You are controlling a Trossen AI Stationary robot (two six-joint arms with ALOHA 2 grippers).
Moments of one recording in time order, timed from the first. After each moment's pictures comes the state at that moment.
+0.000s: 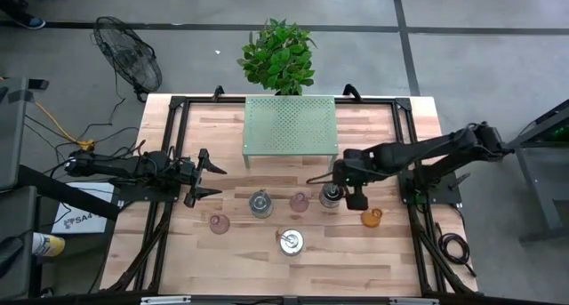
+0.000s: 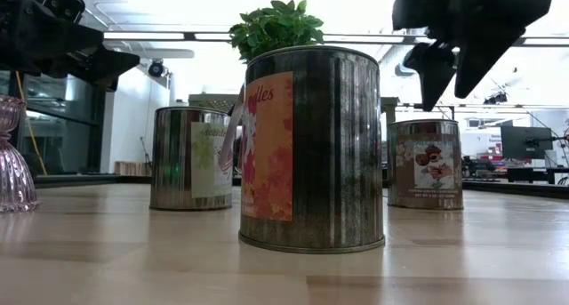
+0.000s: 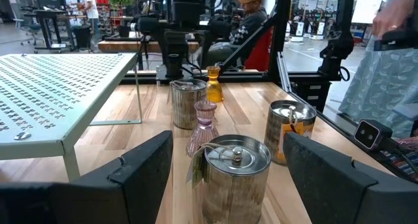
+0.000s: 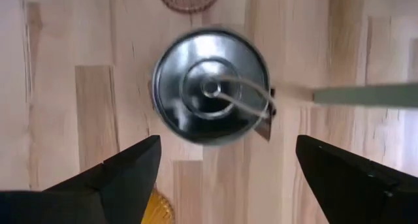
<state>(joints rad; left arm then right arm) -0.13 0.04 0.02 0.02 0.03 -0.03 0.13 1.37 1.05 -0.93 0.04 0.13</state>
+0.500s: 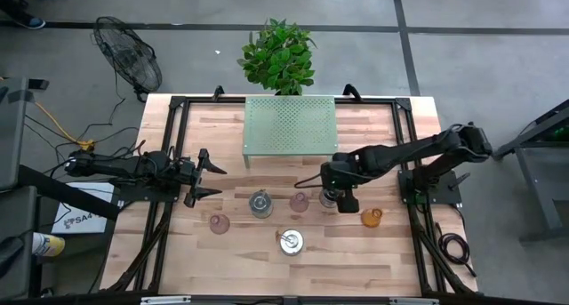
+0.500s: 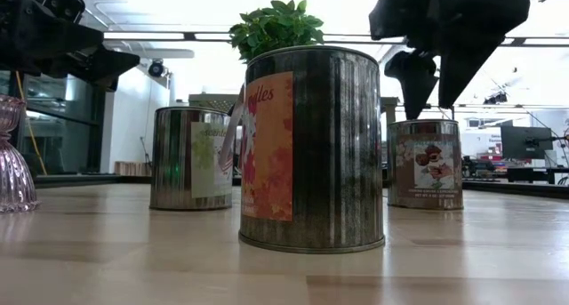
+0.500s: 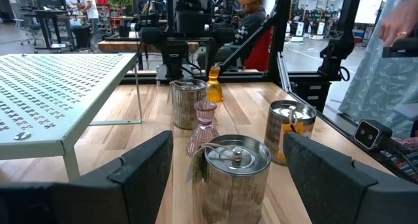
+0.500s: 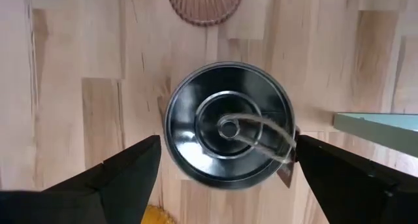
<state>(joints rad) -0.13 0.04 0.02 0.02 0.03 -0.03 0.12 1.51 1.12 -0.91 0.00 0.10</state>
